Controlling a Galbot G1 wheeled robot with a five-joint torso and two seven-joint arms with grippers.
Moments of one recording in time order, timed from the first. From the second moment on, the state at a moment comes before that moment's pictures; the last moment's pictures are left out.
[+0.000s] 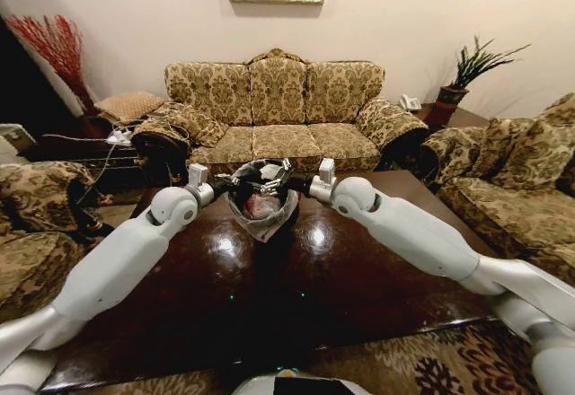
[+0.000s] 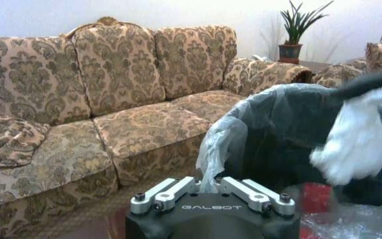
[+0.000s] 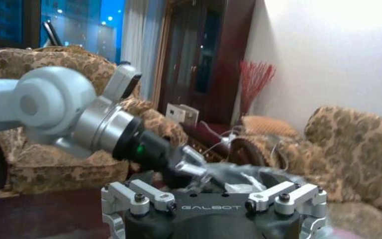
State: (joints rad) left arm 0.57 -0.72 -0.06 -1.83 -0.94 0.56 -0.10; right arm -0.09 0.92 -0.56 1.73 0.89 -0.20 -0.29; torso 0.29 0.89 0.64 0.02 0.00
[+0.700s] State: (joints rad) left arm 0.56 -0.73 -0.06 -1.81 -0.94 0.56 -0.10; right arm -0.11 0.89 -0.64 1.83 0.95 -0.30 -0.26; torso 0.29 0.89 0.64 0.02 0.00
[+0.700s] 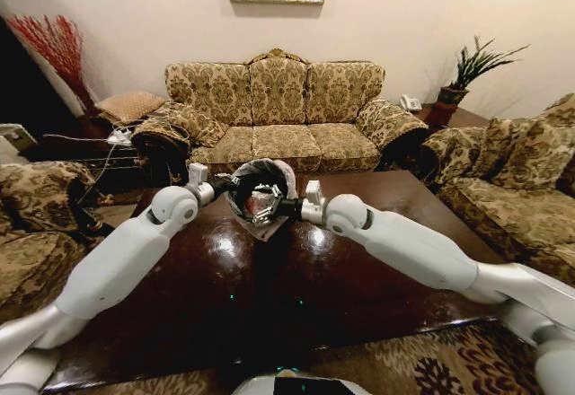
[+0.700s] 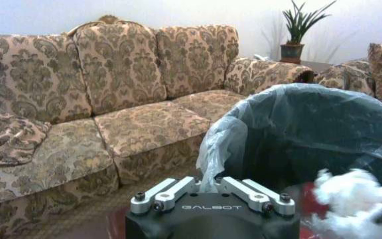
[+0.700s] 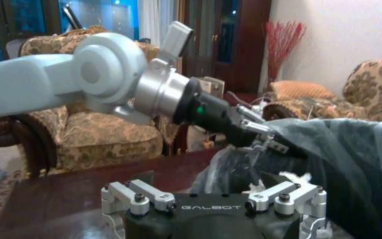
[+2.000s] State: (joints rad) left arm 0.53 -0.74 -0.02 -1.84 -0.94 0.58 -0.11; right arm -0.32 0.66 -0.37 2.01 0.95 -0.32 -0.28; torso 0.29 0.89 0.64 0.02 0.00
